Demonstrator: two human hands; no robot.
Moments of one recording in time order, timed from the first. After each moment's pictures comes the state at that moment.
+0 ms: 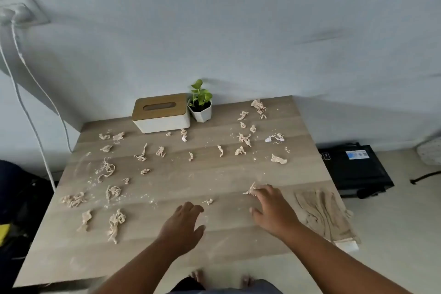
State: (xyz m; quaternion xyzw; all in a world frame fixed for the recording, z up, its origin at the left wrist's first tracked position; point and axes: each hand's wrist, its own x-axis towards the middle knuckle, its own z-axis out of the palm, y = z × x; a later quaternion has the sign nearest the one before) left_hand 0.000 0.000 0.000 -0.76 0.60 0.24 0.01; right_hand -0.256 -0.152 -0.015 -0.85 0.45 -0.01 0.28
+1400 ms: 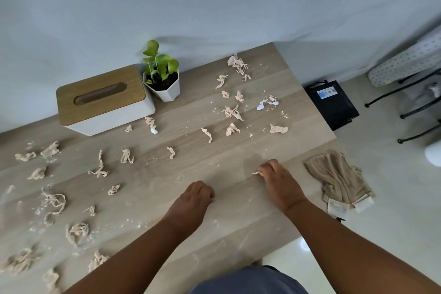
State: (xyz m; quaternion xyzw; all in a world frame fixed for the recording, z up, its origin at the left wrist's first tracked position) left_hand 0.068 -0.097 -0.059 -0.55 0.78 0.25 -0.17; right_hand -0.217 -0.178 -0.088 -0.83 0.53 -0.11 0.13
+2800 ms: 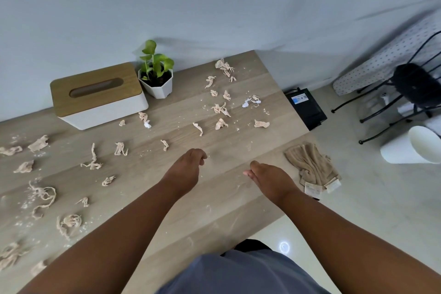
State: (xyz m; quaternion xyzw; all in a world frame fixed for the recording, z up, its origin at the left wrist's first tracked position) left_hand 0.078 -0.140 -0.048 -0.59 0.72 0.33 -0.16; right_hand -0.210 -0.147 -0.021 -0.81 0.55 0.03 0.23
